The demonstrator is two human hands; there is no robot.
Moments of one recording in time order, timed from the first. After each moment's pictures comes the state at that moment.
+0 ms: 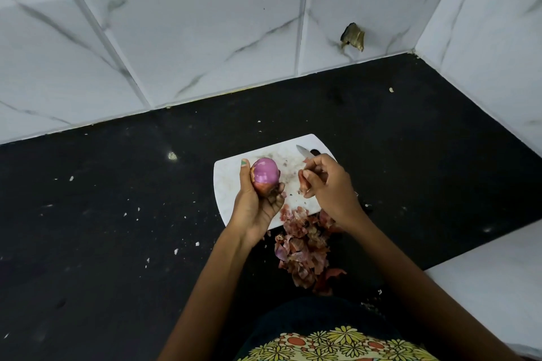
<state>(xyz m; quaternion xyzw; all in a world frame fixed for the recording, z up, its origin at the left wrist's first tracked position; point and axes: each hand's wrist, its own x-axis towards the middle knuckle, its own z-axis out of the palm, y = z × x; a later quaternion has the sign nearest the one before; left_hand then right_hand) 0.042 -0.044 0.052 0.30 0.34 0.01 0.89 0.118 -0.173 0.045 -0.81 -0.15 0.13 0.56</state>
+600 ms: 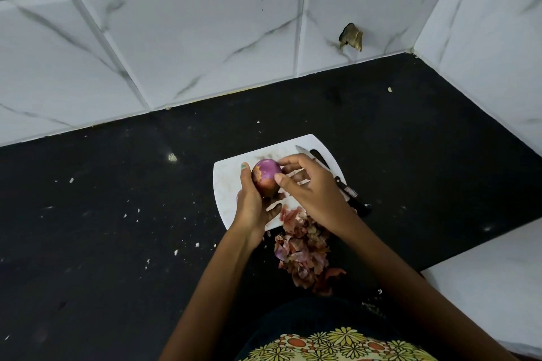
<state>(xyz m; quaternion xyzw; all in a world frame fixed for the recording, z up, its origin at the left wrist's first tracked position) 0.046 -0.045 0.041 0.45 0.39 0.01 0.80 0.098 -0.159 0.070 -0.78 -0.26 0.16 0.55</state>
